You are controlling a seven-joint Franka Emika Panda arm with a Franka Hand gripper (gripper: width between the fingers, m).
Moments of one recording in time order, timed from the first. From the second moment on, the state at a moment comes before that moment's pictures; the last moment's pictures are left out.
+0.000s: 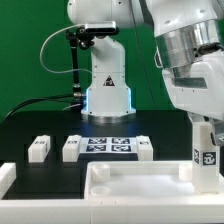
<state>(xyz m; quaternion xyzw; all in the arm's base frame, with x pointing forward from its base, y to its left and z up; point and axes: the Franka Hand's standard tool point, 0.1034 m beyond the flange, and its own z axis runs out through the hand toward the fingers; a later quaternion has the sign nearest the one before) 0.636 0.115 0.106 -0.73 0.66 0.05 0.13</state>
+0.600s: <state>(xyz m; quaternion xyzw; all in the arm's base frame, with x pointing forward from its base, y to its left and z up) 0.632 0.112 0.108 -0.93 0.35 0.02 0.13</state>
